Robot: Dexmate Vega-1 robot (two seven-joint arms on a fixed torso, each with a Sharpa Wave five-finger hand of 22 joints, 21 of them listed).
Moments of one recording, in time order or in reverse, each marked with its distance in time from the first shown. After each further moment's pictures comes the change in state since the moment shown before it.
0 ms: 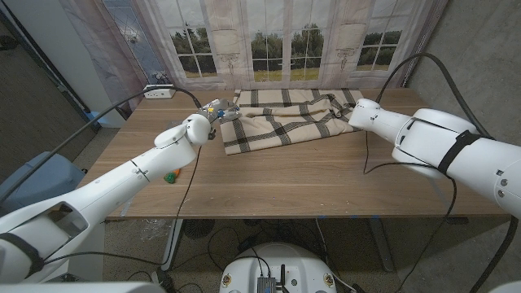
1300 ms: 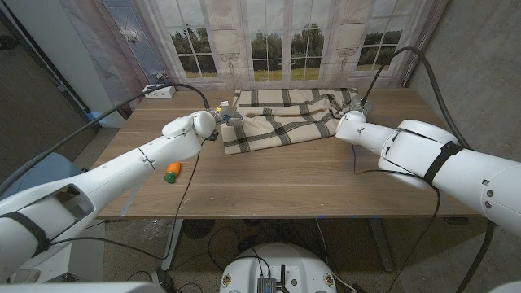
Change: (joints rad) left arm -0.154 -0.013 0.147 0.067 0.049 0.075 -0.292; left_hand -0.207 0.062 0.088 0.104 -0.079 -0.226 -0.075 -0.019 -0.028 -0.163 0.012 -0.027 -0.019 -0.127 0.005 -0.016 0.002 -0.056 0.019 -0.008 0.000; right arm -0.061 0.106 0.080 0.052 0.008 0.088 -0.528; right_hand 0.443 -0.016 -0.016 0.000 -0.034 0.607 0.022 0.078 0.028 0.512 -0.024 0.410 0.160 0.445 -0.100 0.409 0.480 0.237 -0.077 0.168 0.019
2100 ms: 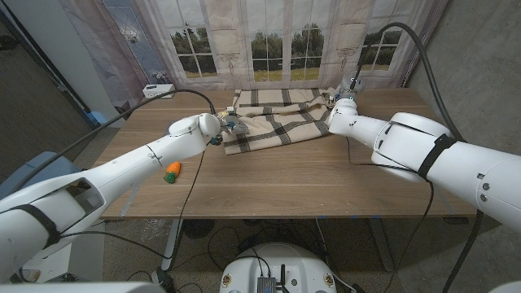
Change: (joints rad) left arm -0.037 -0.028 0.043 0.069 -0.030 -0.020 -0.083; left_hand -0.046 -0.020 0.005 0.033 -0.023 -0.058 0.009 0.000 0.000 -0.045 0.006 0.000 -0.005 -0.037 0.006 0.000 -0.003 -0.014 -0.014 -0.008 0.000; right arm 0.050 0.049 -0.049 0.008 -0.118 0.055 -0.159; right_hand 0.006 -0.020 0.021 0.004 -0.003 0.016 0.005 -0.007 0.003 0.003 0.003 0.007 0.004 0.005 0.005 -0.026 0.025 -0.004 -0.004 0.009 -0.005
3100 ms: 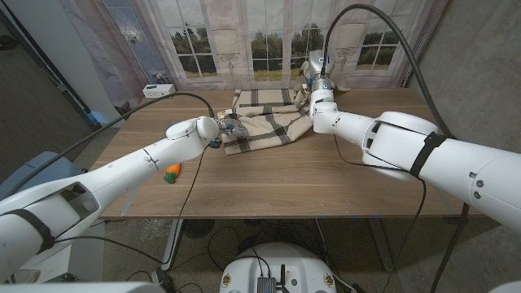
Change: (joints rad) left arm 0.030 0.023 -0.013 -0.034 -0.022 0.000 0.013; left_hand -0.017 -0.006 0.000 0.000 -0.004 -0.011 0.004 0.000 -0.005 -0.011 0.000 0.005 0.000 -0.002 0.002 0.000 -0.005 0.000 0.000 0.000 0.000; right arm 0.017 0.066 -0.070 -0.078 -0.246 0.028 -0.134; right_hand -0.011 -0.011 0.026 0.001 -0.001 0.012 -0.013 -0.011 0.005 -0.006 -0.006 -0.002 0.100 -0.001 -0.001 -0.022 0.032 -0.013 -0.012 0.008 0.000
